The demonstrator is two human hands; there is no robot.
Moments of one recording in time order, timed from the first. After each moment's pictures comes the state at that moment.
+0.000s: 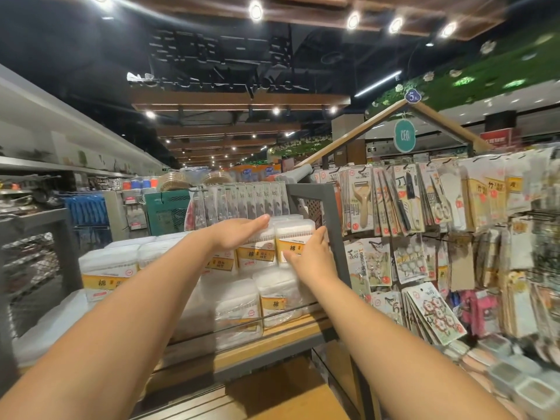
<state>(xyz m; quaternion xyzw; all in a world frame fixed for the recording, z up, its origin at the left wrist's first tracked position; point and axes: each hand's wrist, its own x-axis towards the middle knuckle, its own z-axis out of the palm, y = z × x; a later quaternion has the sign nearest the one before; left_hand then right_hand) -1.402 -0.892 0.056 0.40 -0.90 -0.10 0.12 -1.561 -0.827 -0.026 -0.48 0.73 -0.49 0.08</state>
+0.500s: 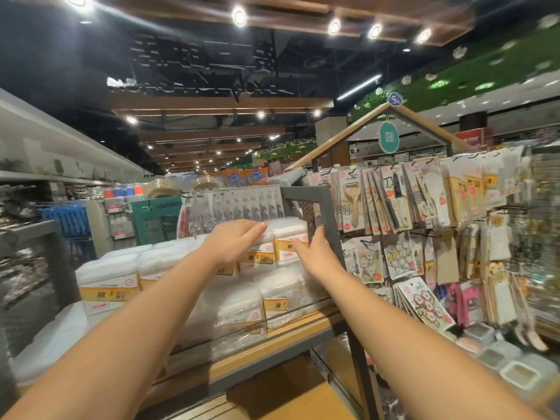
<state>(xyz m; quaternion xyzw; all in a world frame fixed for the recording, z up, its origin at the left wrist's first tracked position) -1.395 -0.879 0.045 0.34 -0.91 0.03 0.23 -1.574 -0.821 -0.021 -0.48 0.68 -0.53 0.13</state>
